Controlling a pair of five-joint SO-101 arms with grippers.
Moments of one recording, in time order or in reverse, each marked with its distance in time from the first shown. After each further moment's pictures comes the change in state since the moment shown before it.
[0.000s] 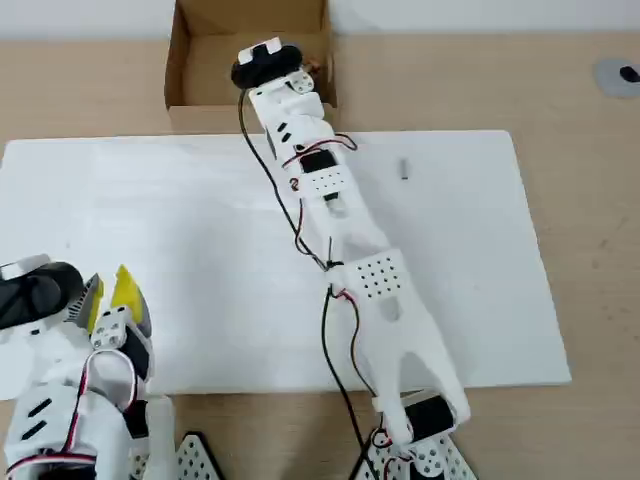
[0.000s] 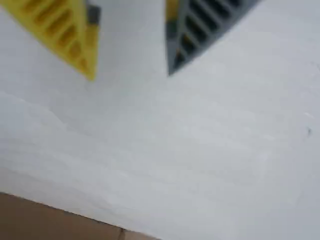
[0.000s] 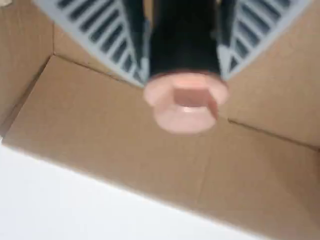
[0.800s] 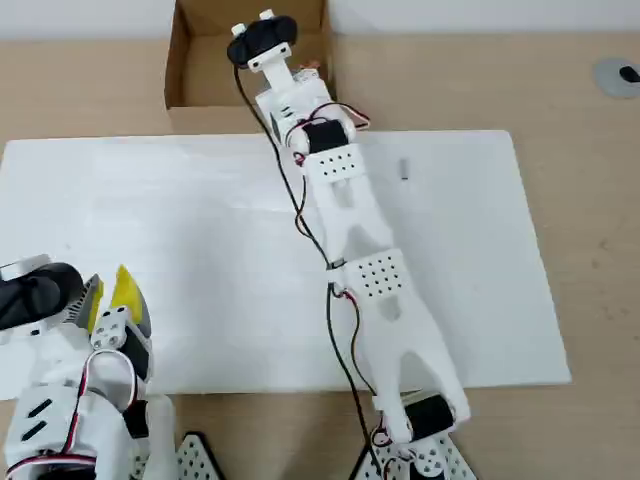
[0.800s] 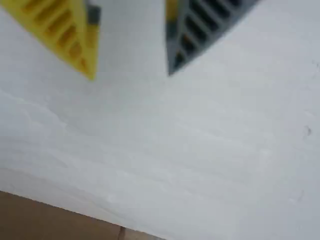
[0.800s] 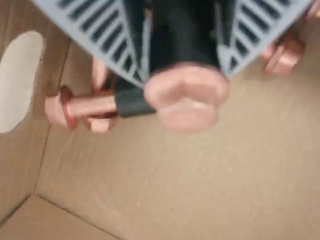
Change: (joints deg) left arm 0.0 0.0 0.0 0.0 0.0; right arm 0.3 -1.6 -24.5 49.8 0.4
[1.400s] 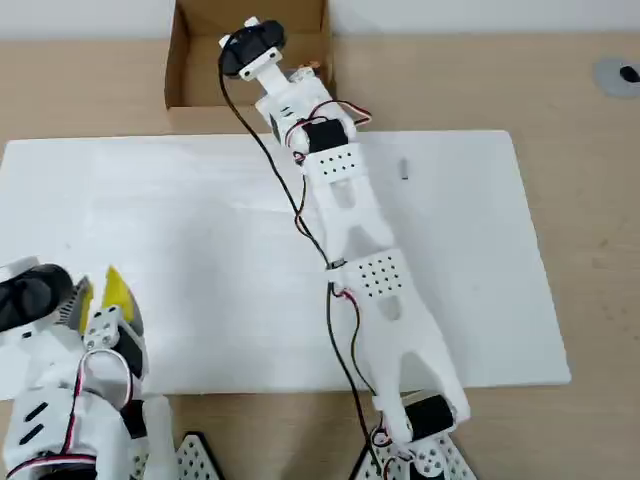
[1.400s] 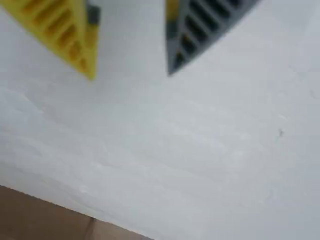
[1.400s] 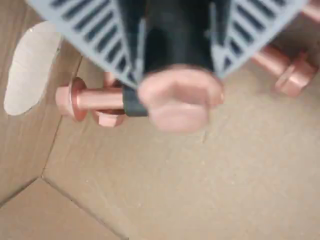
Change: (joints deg) left arm -4.9 0.0 -0.1 0.0 0.0; right arm 0.0 0.0 0.1 0.4 9.0
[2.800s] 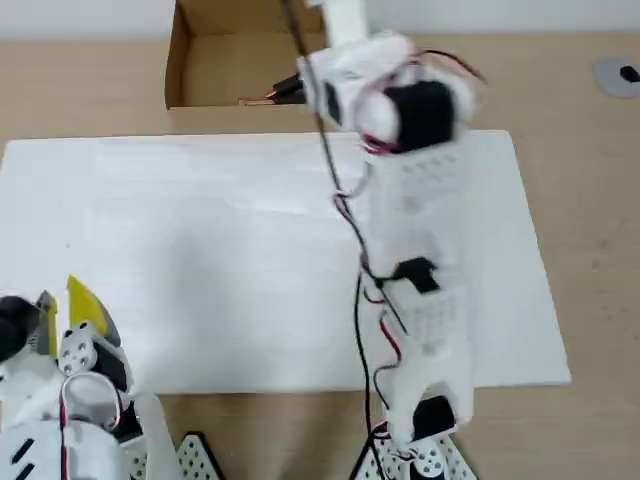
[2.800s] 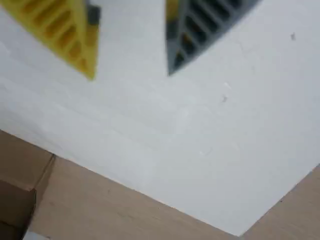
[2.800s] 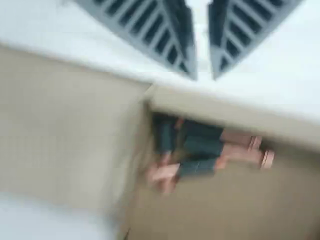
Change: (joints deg) left arm -8.4 0.0 -8.5 2.5 0.0; right arm 2.9 -49.8 -1.8 54.2 -18.5
